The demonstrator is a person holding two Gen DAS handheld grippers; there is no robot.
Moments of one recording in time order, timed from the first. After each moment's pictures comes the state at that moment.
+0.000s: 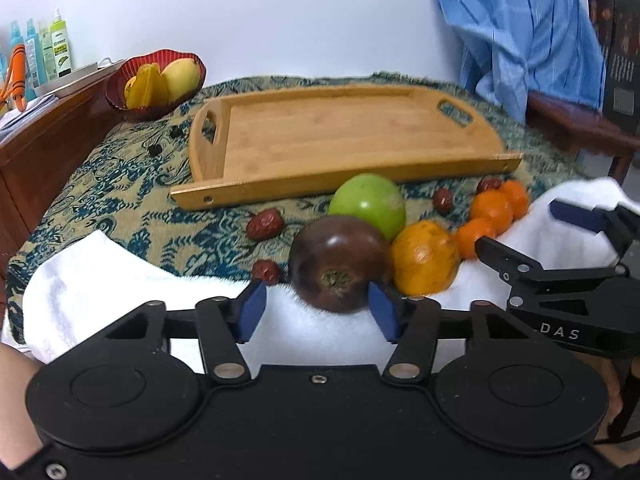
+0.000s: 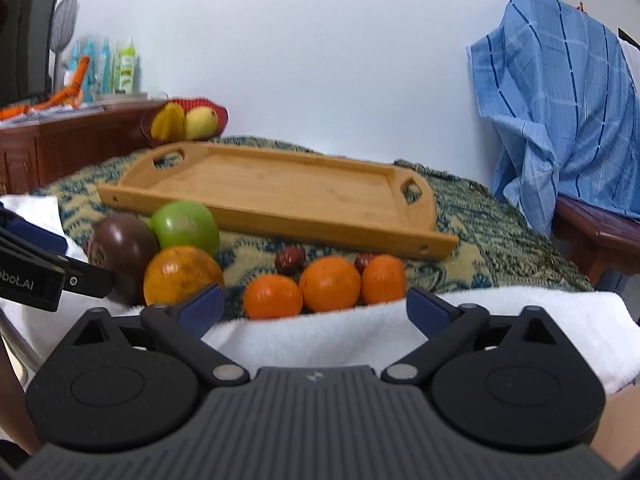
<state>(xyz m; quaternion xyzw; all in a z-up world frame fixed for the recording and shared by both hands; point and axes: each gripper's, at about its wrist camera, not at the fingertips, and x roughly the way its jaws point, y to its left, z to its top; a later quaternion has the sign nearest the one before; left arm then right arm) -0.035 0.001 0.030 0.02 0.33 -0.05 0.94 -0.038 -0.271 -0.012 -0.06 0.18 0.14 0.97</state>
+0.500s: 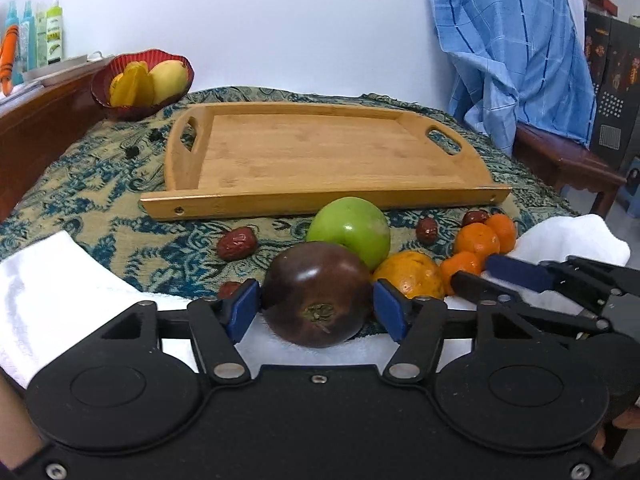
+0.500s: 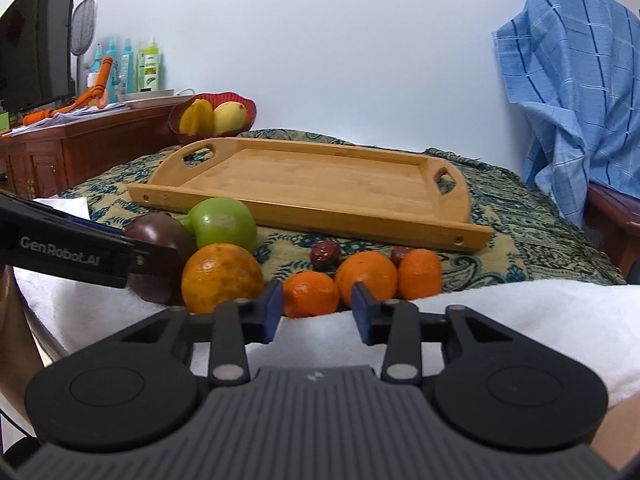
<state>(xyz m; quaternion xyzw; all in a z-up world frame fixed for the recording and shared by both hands) -0.017 0.000 0.020 -0.03 0.31 -0.08 0.95 -0.034 -0.261 -0.017 -0.06 0.21 0.19 0.96</state>
